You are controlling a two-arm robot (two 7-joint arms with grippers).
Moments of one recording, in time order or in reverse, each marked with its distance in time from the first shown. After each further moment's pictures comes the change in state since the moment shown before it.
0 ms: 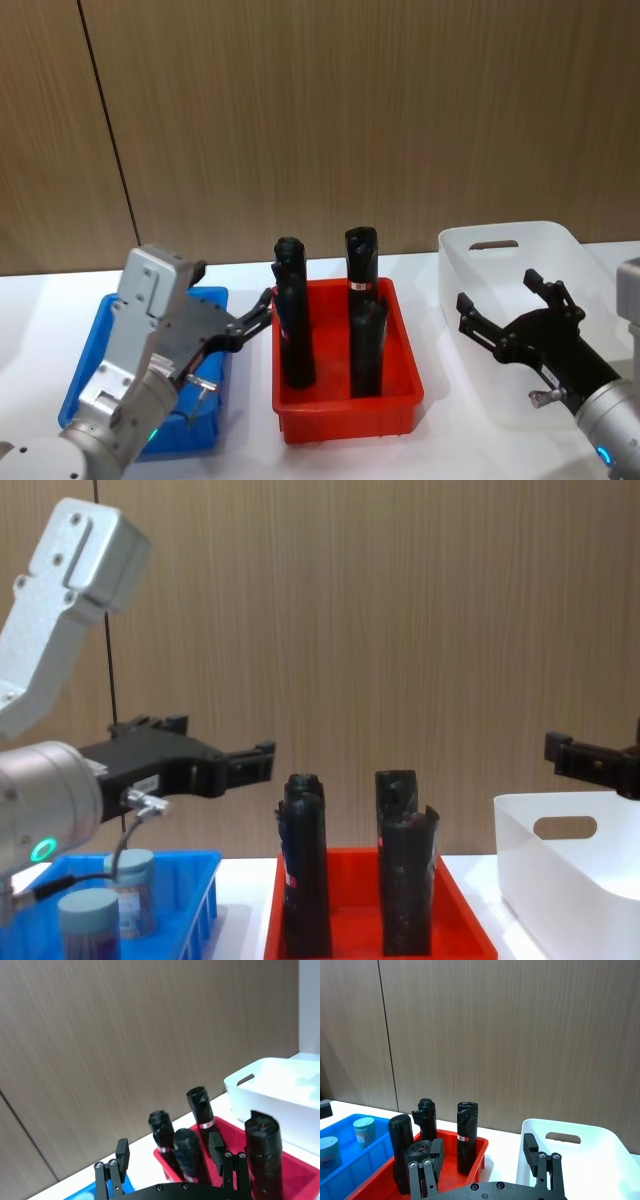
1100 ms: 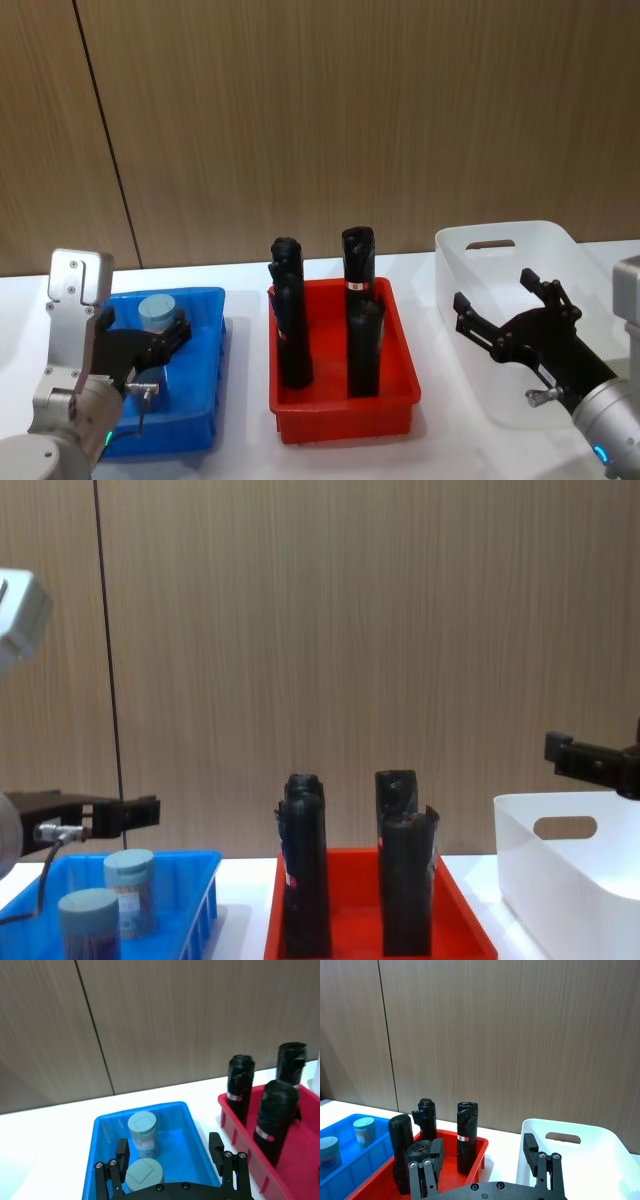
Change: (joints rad) left arm 0.025 -0.009 -0.063 0.000 -0.176 0.212 0.276; right arm 0.000 0.000 0.000 0.000 0.000 0.000 0.000
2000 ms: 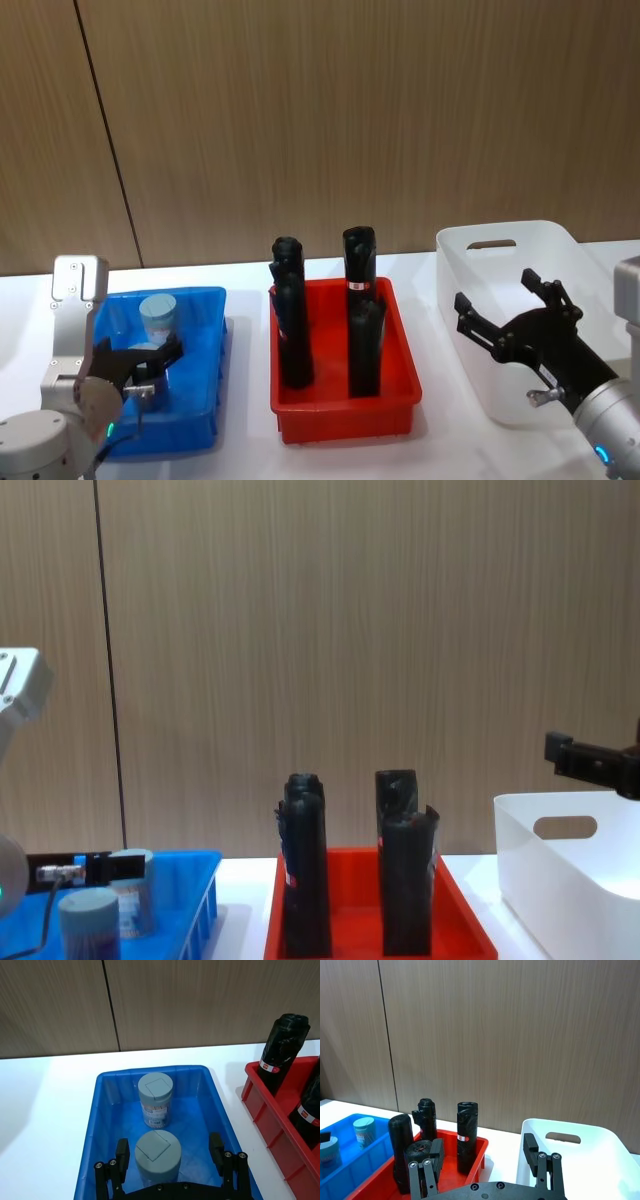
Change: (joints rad) left arm -0.101 -0.070 -0.031 0.198 -0.075 0.113 -0.002; right arm 0.000 0.000 0.000 0.000 0.000 0.000 0.000
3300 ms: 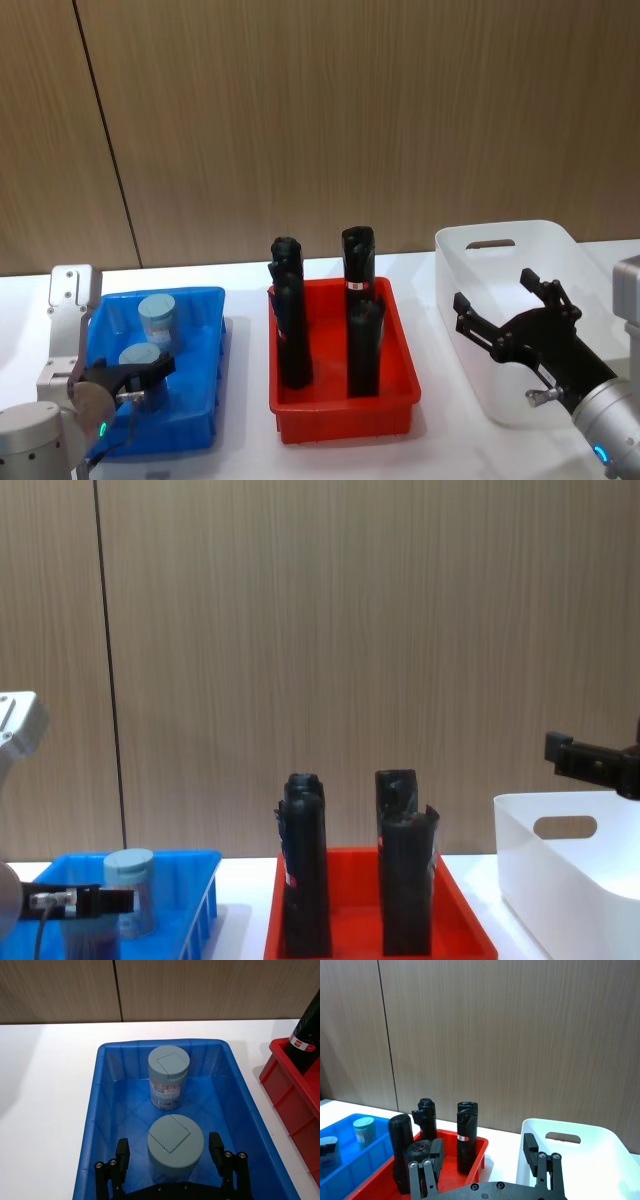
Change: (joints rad) left arm -0.068 -0.030 -0.030 0.148 -0.012 0.063 -0.054; right arm 0.000 0.000 0.000 0.000 0.000 0.000 0.000
